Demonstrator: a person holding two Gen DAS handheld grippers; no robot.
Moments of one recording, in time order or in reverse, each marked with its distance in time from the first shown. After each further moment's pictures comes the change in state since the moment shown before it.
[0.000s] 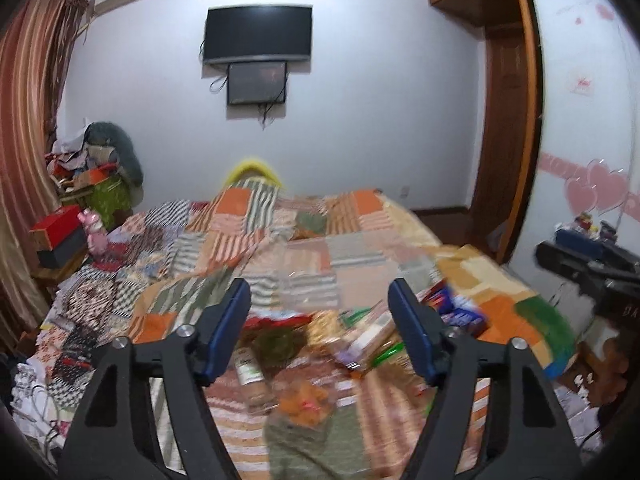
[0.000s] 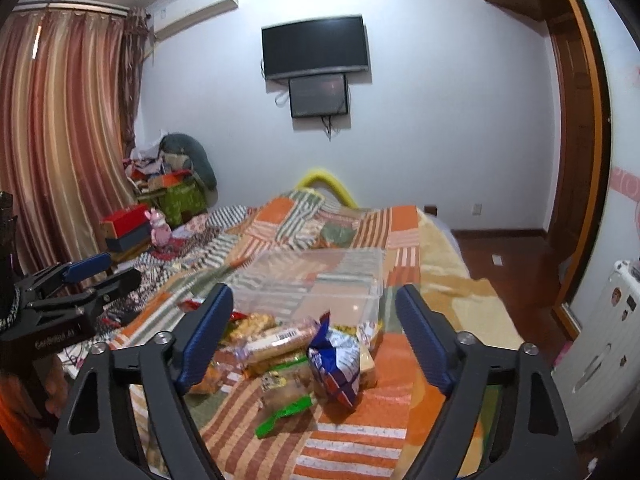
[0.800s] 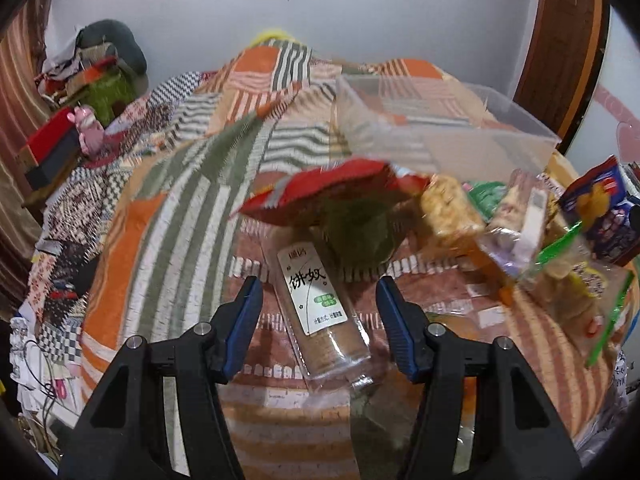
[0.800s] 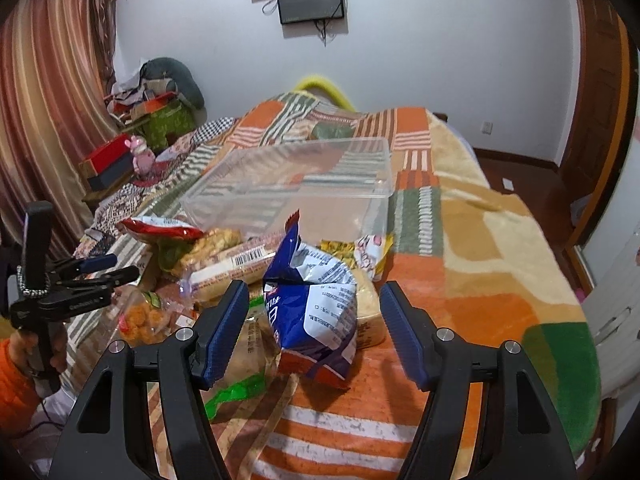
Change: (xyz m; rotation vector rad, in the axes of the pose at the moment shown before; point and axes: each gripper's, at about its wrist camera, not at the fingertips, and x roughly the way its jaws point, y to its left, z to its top) left arm 0.165 0.076 -0.094 -0.051 0.446 0.039; right arm 0.092 -0.023 -0.041 0.031 0.317 0.022
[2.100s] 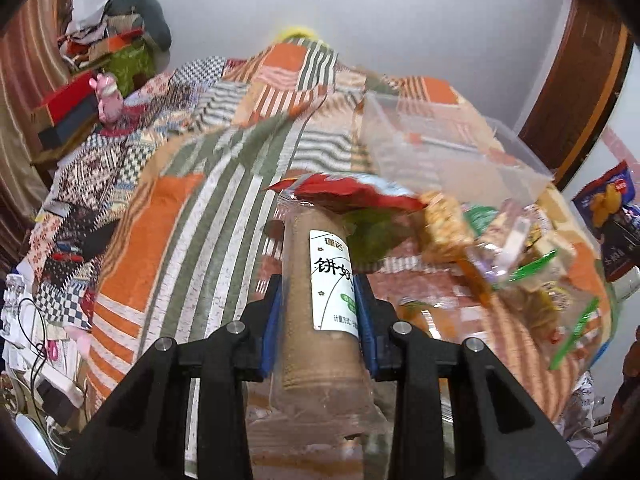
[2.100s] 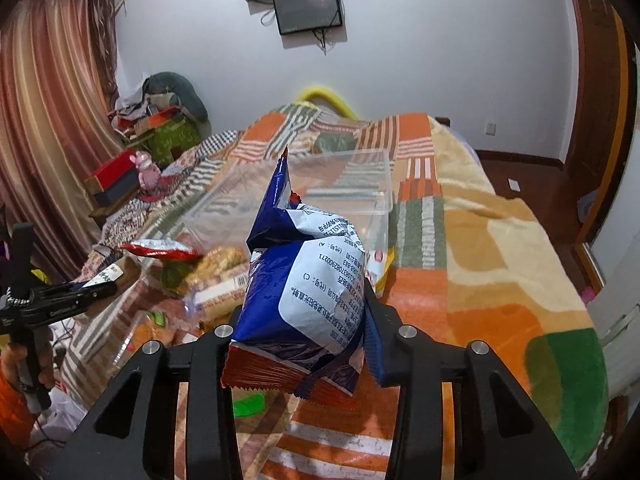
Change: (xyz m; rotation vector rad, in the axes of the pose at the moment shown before) left arm -0.055 0.022 -0.002 -0.130 -0.016 -0.019; right arm -0.013 -0.009 0.015 0.020 -0.074 0.031
